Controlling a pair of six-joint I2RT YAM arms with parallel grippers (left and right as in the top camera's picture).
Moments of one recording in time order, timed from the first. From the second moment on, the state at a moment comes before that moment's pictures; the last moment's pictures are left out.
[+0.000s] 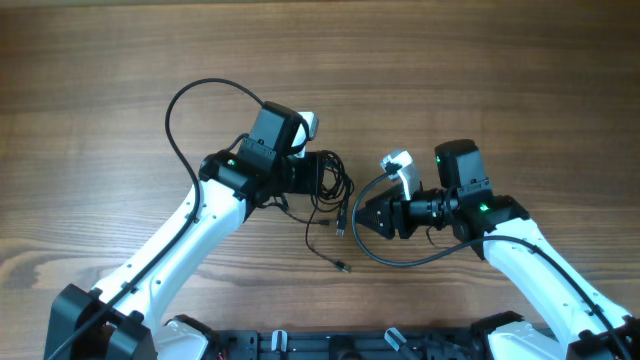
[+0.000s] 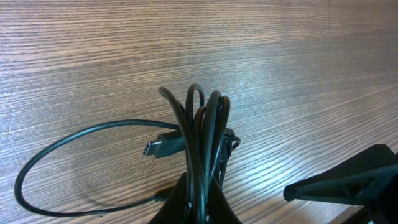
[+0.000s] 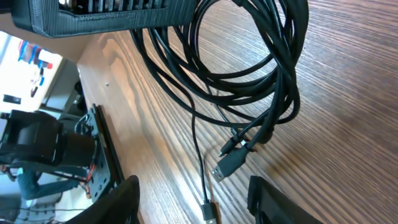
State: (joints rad) left arm -0.50 1.46 1.03 -0.59 0.27 -0.43; right arm 0.30 1.29 0.62 -0.30 -0.87 0.02
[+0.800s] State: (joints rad) left arm -0.50 1.46 1.03 -0.58 0.55 -0.36; right arm 0.30 1.29 0.62 -0.25 -0.58 0.04
